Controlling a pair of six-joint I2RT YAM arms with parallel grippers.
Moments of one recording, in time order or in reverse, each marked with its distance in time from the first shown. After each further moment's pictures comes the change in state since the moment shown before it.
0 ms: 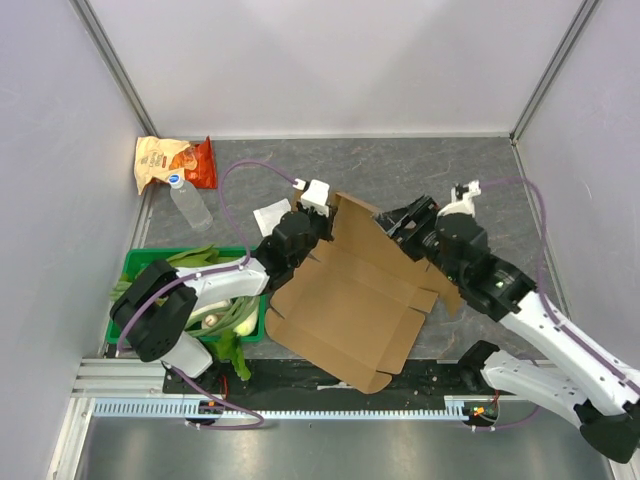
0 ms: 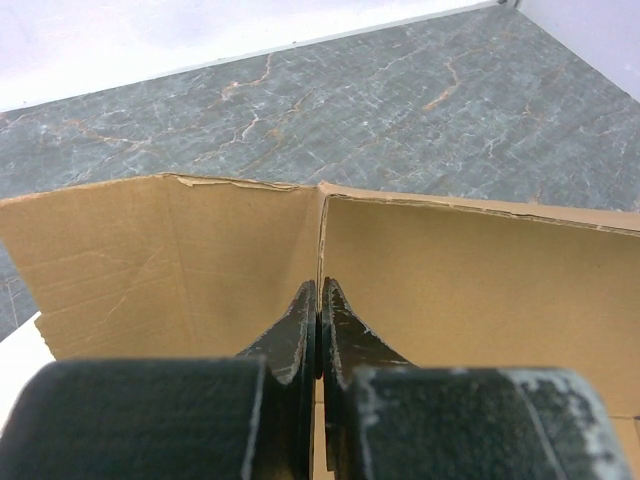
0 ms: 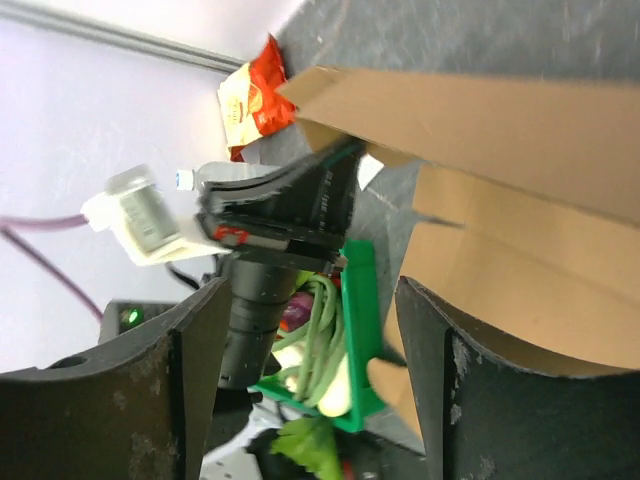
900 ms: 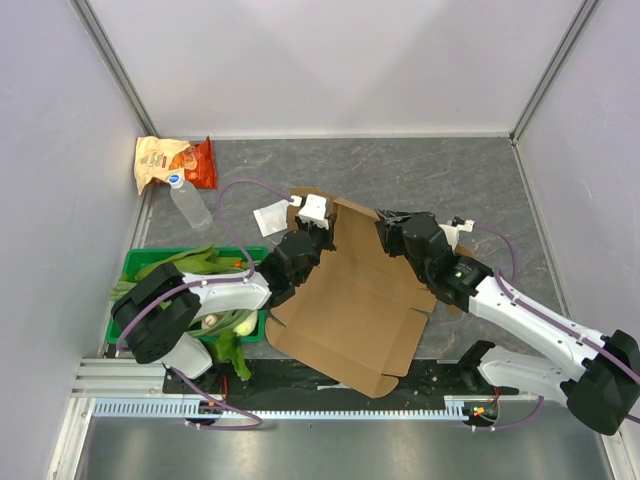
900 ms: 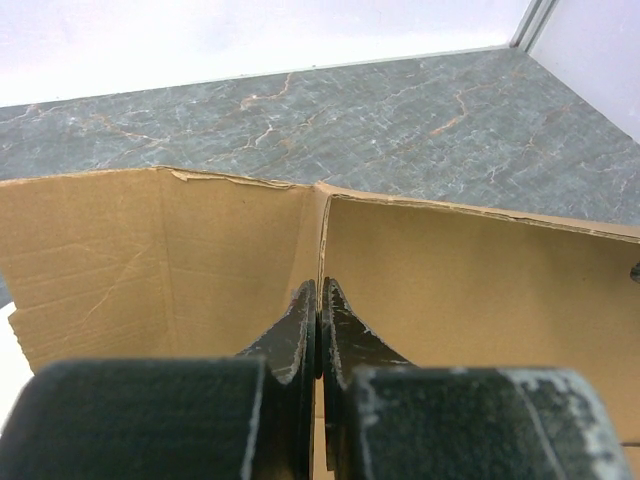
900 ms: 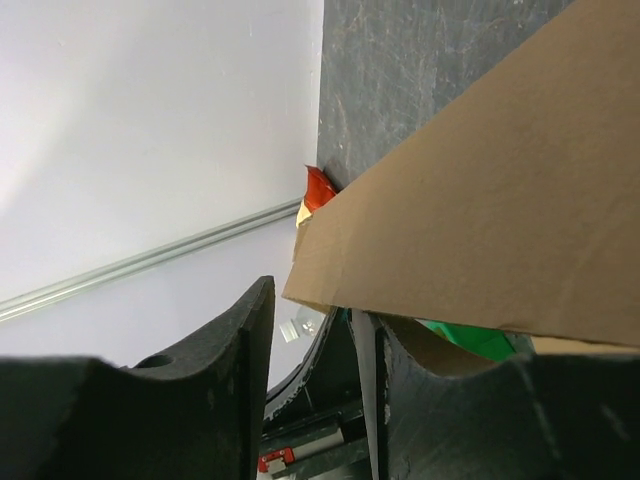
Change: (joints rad) left arm -0.096 -0.004 -0.096 0.165 -0.188 -0.027; right arm 0.024 0.179 -0.171 0.193 0.260 0.780
